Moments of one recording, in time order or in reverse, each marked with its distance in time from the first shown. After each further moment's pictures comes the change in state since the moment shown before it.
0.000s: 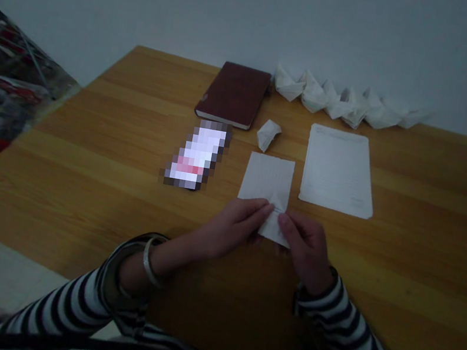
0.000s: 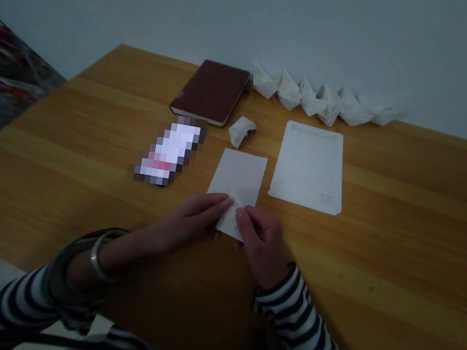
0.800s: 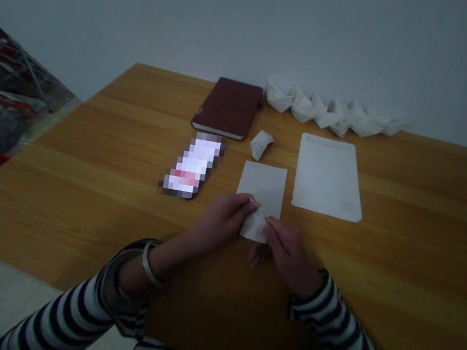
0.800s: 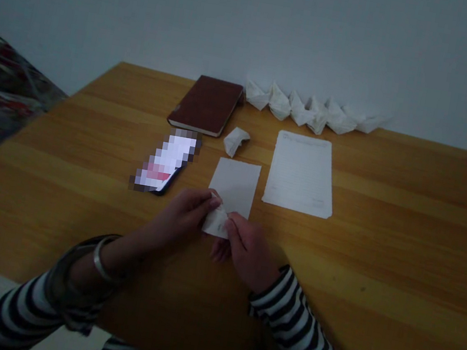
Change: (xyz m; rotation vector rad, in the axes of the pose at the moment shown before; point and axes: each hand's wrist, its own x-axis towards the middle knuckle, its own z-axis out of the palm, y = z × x) left_hand 0.006 -0.011 -0.013 0.156 0.195 0.087; right_hand 0.000 0.006 0.007 0.104 -0.245 -0.001
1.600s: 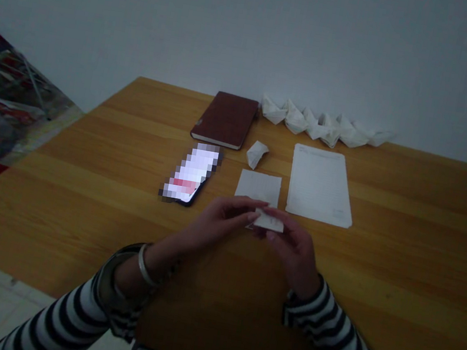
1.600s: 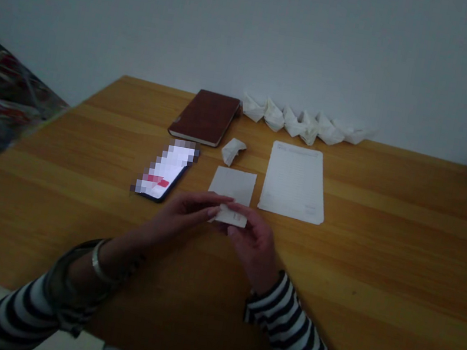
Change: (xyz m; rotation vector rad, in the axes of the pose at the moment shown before) left_hand 0.003 0.004 -0.012 -0.246 -0.092 0.075; right_hand 0.001 0.000 -0.007 0.157 0.288 -0.163
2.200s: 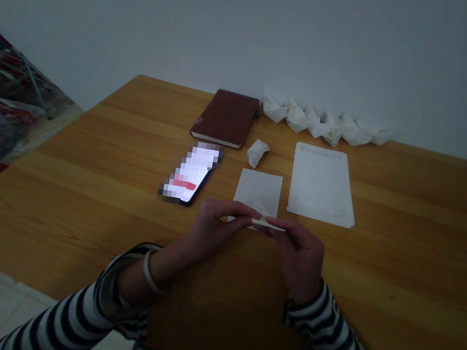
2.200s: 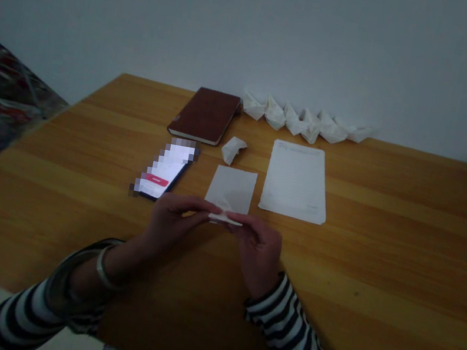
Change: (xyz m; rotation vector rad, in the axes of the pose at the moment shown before) left_hand -0.009 0.001 0.011 0.318 0.289 0.190; right_hand -0.003 0.001 0.003 -0.238 0.205 -0.102
